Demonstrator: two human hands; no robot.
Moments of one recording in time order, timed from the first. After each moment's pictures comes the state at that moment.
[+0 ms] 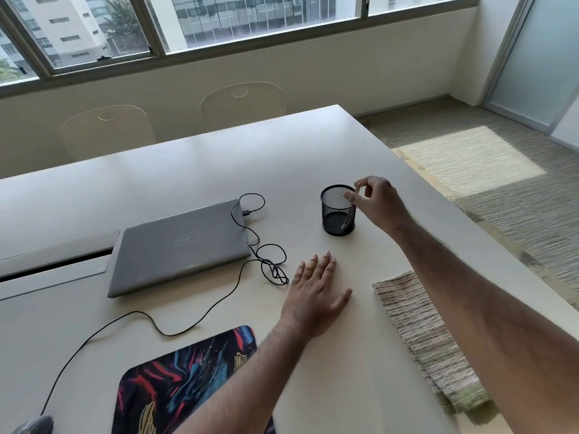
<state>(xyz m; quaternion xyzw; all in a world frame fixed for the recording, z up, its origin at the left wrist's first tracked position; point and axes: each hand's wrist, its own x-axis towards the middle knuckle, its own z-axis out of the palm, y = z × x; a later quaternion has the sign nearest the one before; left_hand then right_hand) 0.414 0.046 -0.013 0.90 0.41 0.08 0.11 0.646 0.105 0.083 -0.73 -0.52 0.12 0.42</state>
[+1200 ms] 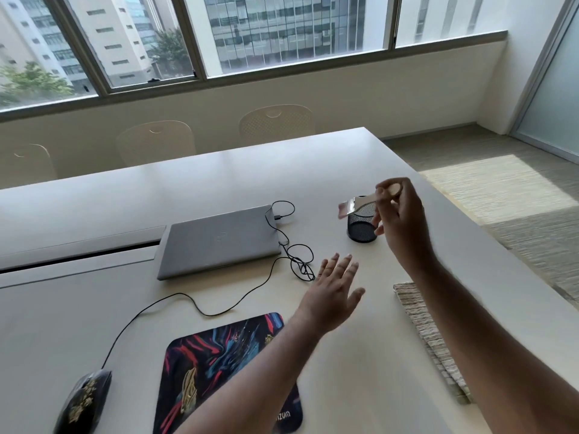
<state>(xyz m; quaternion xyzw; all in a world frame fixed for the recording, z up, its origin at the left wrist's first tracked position) 0.387 0.029 0.018 0.92 0.36 0.12 0.11 0.559 0.017 0.137 -0.59 -0.52 0.08 0.61</state>
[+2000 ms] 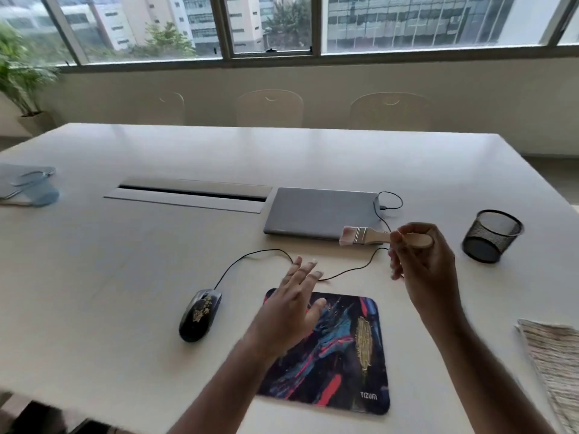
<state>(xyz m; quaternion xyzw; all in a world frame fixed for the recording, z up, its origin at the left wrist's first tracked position) 0.131 -0.042 0.058 0.81 0.53 0.22 0.11 0.373 -0.009 0.116 -0.44 -0.54 0.34 0.63</state>
